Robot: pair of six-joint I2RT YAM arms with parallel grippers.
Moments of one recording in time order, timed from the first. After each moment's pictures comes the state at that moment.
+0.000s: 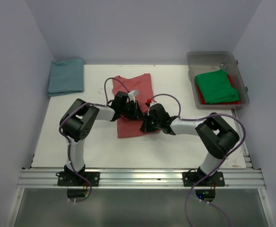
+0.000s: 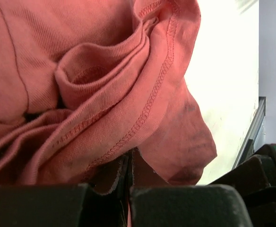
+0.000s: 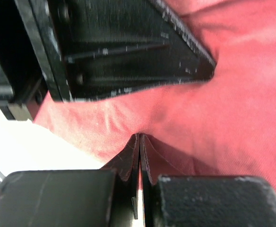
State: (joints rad) left arm -0.51 2.01 0.99 0.35 0.55 -0.64; right arm 0.72 1.73 0.81 0.12 -0.16 0.59
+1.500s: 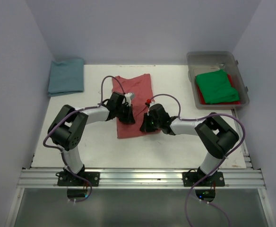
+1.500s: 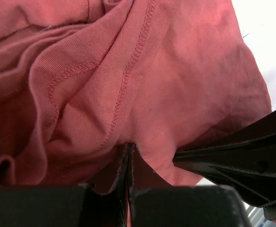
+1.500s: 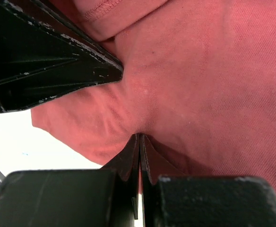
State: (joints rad) left arm -0.50 1.83 0.97 -0.06 0.40 -0.36; right arm 0.72 1.73 0.80 0.14 -0.16 0.58
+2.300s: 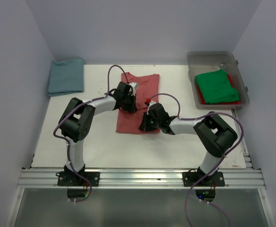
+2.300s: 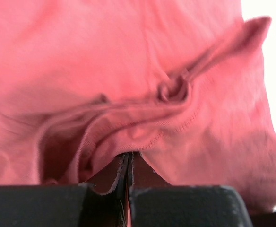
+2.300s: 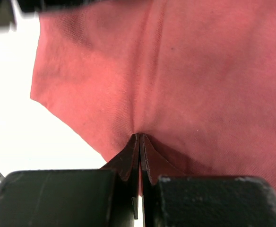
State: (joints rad) left arm -0.50 1.98 1.25 -0.17 0.19 -0.30; right arm 0.71 1.75 0.81 0.18 -0.16 0.58
